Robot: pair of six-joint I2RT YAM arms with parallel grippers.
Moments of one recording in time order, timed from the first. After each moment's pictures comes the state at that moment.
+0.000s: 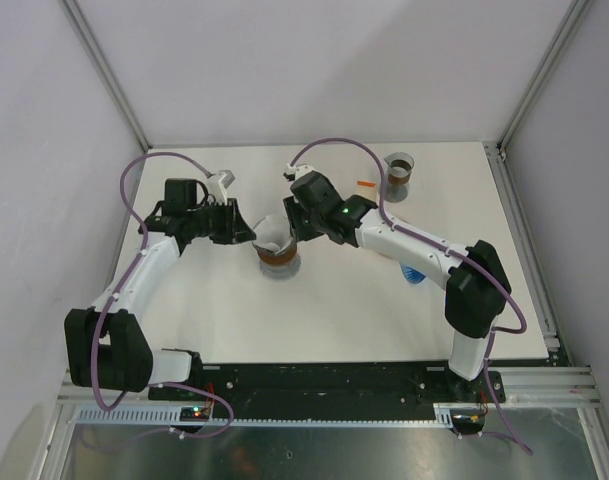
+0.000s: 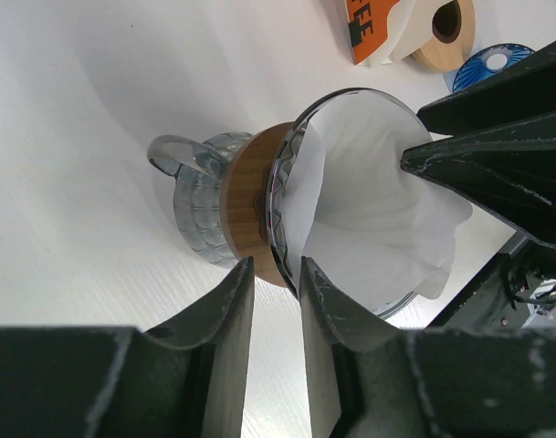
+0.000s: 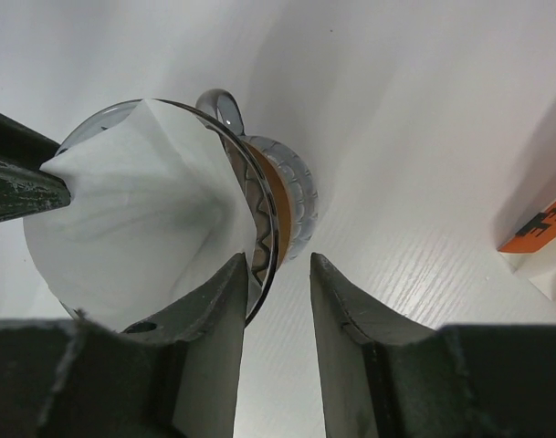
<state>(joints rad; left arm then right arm) -0.09 1.31 1.00 -0.49 0.63 -0.10 0.86 1.82 1.59 -0.51 0.12 0.37</state>
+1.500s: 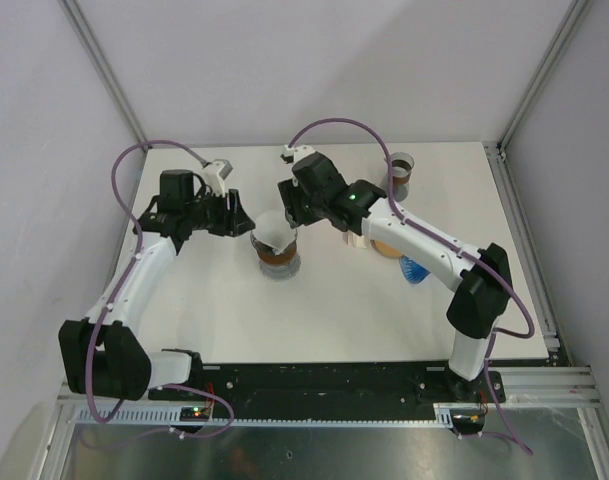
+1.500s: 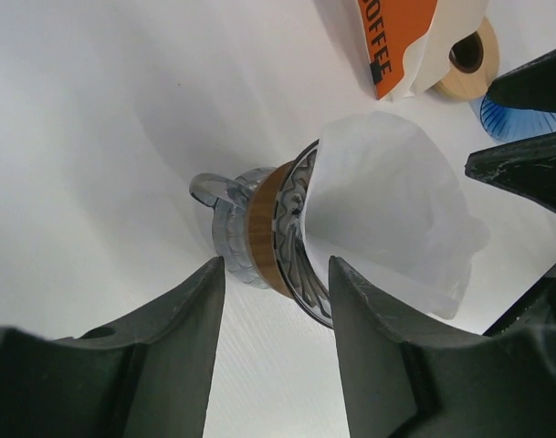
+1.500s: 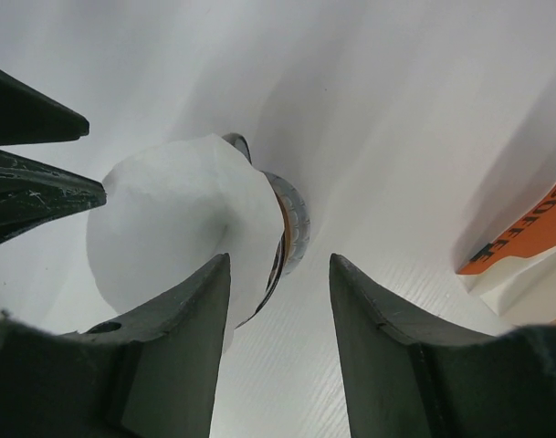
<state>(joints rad) -0.11 1.26 1.06 -0.50 0.53 -0.05 0.85 1.80 1.75 -0.60 0.13 0.30</state>
